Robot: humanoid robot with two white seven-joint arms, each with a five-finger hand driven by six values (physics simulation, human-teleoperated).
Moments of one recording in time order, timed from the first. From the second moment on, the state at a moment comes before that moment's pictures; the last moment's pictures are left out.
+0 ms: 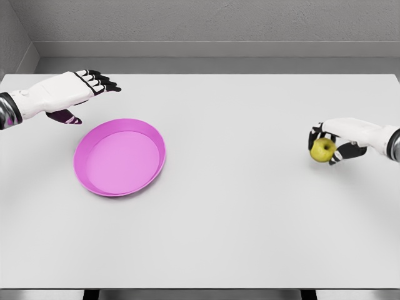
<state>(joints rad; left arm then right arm) -0.73 0.81 -0.68 -1.25 -0.56 -0.61 -0.21 -0.48 -1.01 0.61 -1.74 0.16 0.12 0.55</state>
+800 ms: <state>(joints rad) -0.73 0.81 -0.68 -1.25 -0.56 -0.61 -0.21 -0.55 -0.77 0.62 -1.75 0.16 -0.01 0.61</state>
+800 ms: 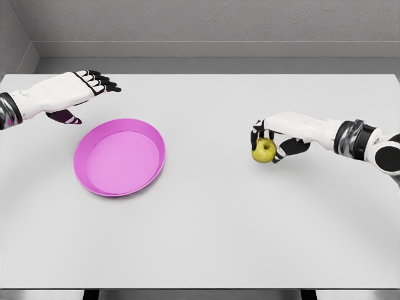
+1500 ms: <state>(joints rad) -0.73 0.82 -0.68 -1.27 -0.57 -0.61 -0.21 -0.44 -0.83 0.25 -1.73 0.16 -0.04 0.61</state>
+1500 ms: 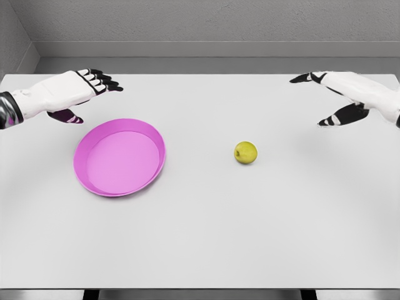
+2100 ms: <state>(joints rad) -1.05 0.47 -1.13 -1.47 -0.66 -0.61 -0.32 -0.45 -0.88 0.22 -1.65 0.16 -0.22 0.61</state>
